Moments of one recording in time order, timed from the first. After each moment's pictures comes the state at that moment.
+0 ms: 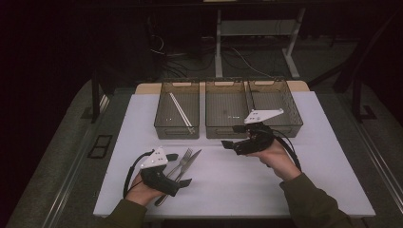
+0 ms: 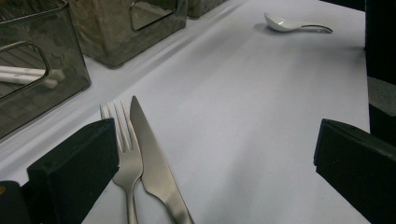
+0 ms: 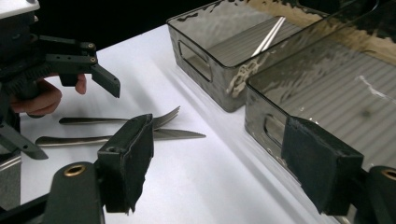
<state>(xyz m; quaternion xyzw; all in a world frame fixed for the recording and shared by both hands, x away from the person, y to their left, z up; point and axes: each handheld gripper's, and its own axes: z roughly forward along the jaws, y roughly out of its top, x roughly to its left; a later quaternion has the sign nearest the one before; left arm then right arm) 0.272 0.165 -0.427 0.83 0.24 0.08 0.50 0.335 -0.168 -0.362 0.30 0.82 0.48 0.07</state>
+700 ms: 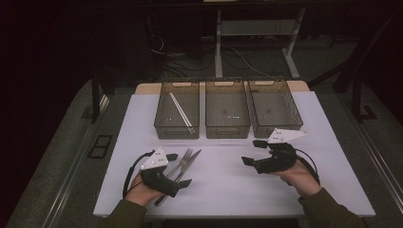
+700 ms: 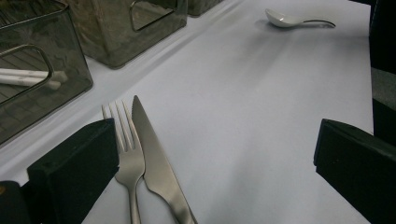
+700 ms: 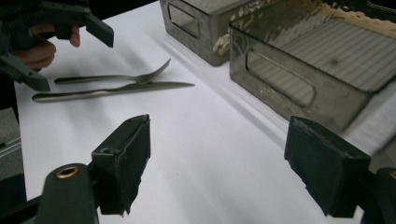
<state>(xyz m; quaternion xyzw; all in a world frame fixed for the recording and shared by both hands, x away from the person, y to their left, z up) 0.269 0.164 -0.425 0.83 0.24 0.09 0.49 0.291 -0.219 -0.387 0.31 0.82 0.47 0.10</state>
